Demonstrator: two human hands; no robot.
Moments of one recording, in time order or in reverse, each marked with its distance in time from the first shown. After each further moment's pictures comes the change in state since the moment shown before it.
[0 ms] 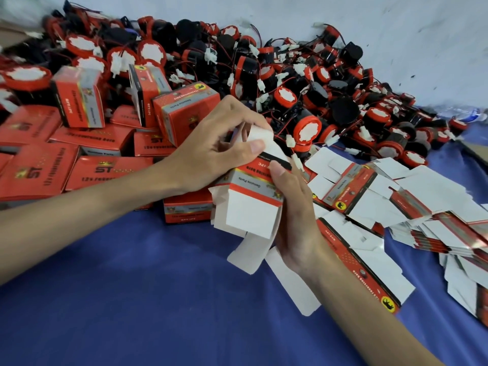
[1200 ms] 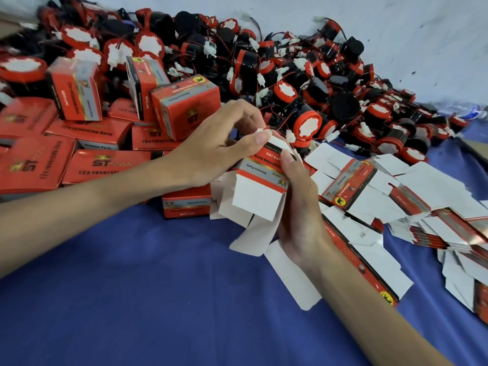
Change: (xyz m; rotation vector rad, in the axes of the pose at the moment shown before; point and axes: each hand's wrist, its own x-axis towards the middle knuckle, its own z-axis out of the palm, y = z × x) left_hand 0.003 -0.001 0.005 -0.019 -0.059 -0.143; right_hand 0.002 -0.002 -0.005 -0.009 0.060 0.013
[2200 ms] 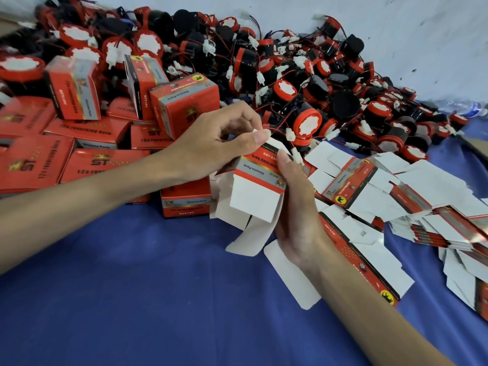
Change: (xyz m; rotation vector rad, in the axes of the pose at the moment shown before) left_hand -0.001 0.003 -0.003 -0.155 -0.005 -0.059; right_hand 0.000 0.001 0.002 -0.018 0.015 0.040
